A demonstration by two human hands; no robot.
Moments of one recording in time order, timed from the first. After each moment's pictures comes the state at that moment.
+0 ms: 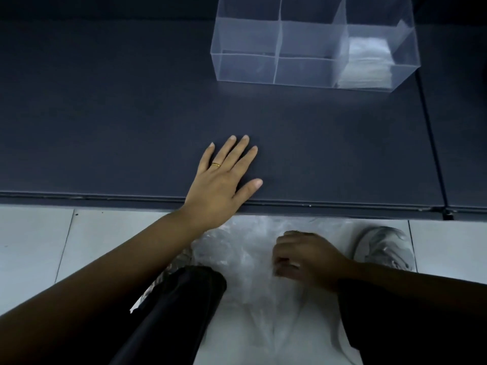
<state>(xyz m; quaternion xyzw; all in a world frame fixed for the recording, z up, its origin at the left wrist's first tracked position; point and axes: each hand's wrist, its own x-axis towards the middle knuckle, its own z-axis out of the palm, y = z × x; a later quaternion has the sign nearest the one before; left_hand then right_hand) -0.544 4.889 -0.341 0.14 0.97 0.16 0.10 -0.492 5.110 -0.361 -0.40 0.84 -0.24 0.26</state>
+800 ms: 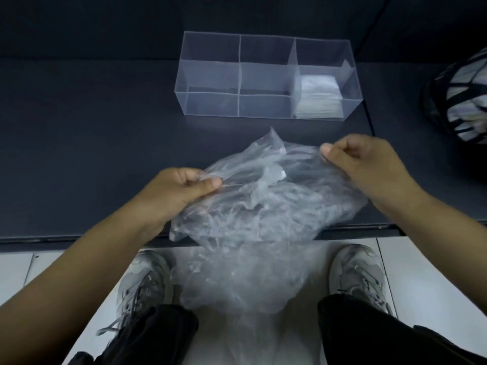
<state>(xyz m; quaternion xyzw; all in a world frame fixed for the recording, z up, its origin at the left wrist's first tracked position) -0.574 4.882 -0.288 -0.13 0.73 0.63 0.25 -0.612 5.179 -0.264 0.06 0.88 -0.46 0.08</state>
